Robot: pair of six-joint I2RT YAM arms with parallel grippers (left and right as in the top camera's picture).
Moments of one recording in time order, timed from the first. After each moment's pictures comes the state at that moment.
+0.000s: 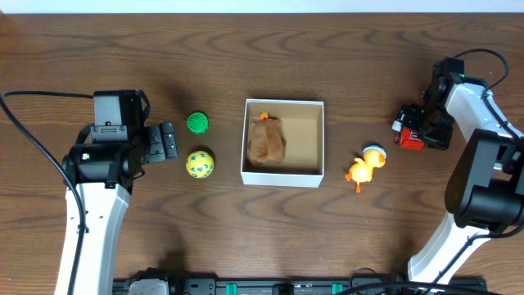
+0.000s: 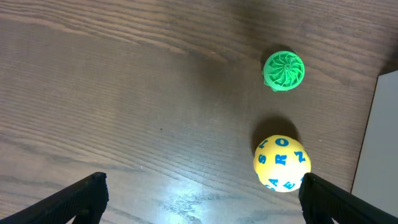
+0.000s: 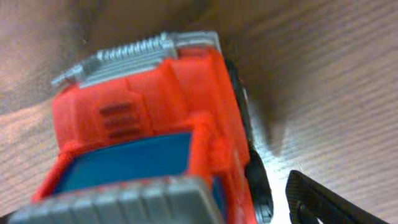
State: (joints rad) left arm 0.01 1.21 1.12 -0.97 -0.14 -0.14; right arm -0.20 2.04 1.42 -0.90 0.00 0.27
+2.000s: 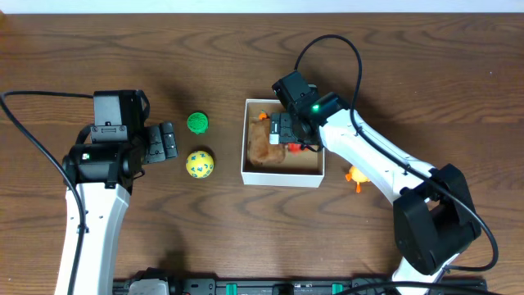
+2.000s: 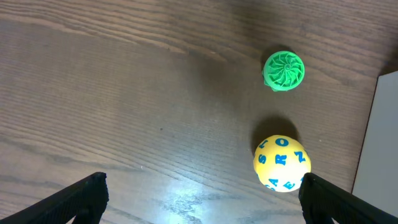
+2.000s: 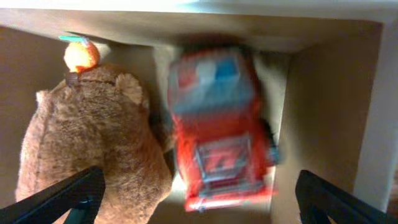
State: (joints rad) left arm 0.01 1.21 1.12 -0.97 -0.14 -0.14; right arm 0.59 1.87 1.40 -0.79 0.10 0.62
